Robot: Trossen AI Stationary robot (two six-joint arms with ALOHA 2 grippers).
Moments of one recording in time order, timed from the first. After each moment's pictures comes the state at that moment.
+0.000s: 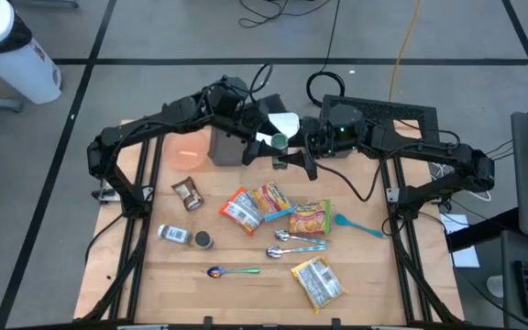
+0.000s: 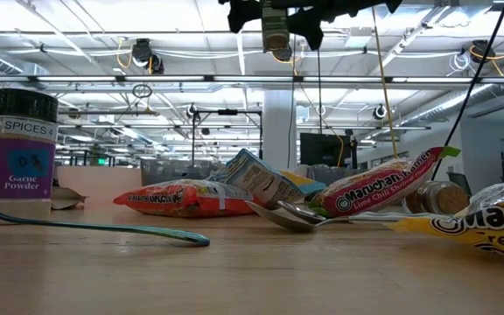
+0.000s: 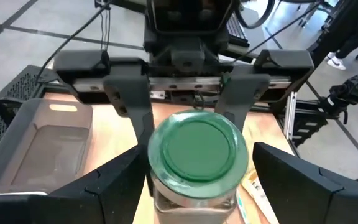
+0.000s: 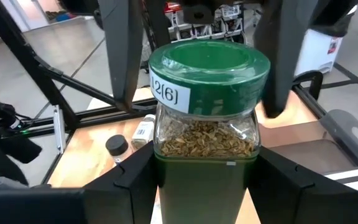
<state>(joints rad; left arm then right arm) 0.35 1.67 1.76 -0.55 0.52 0.02 -0.31 1.31 1.16 -0.11 -0.37 0.11</state>
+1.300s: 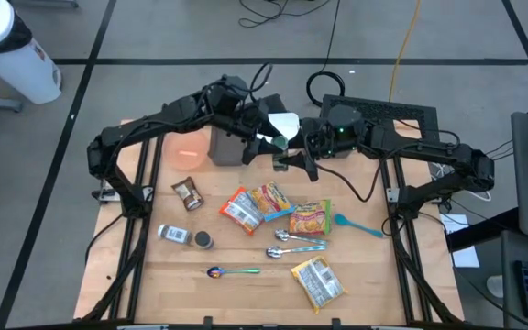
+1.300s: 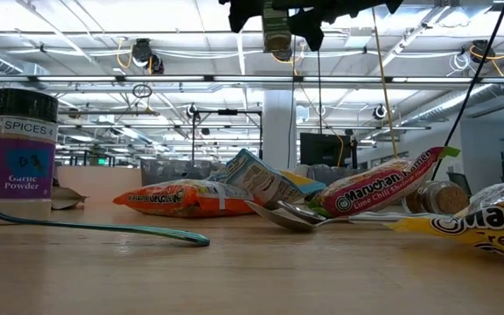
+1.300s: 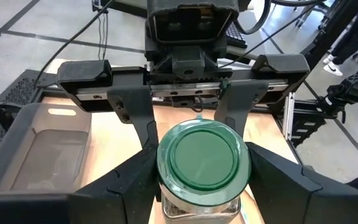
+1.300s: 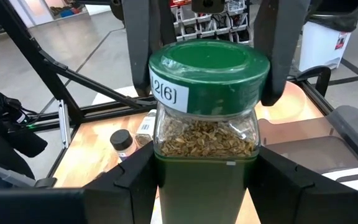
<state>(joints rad) 0.35 1.67 1.76 -0.56 0.53 0.03 -0.31 1.31 1.16 -0.12 -0.37 0.11</state>
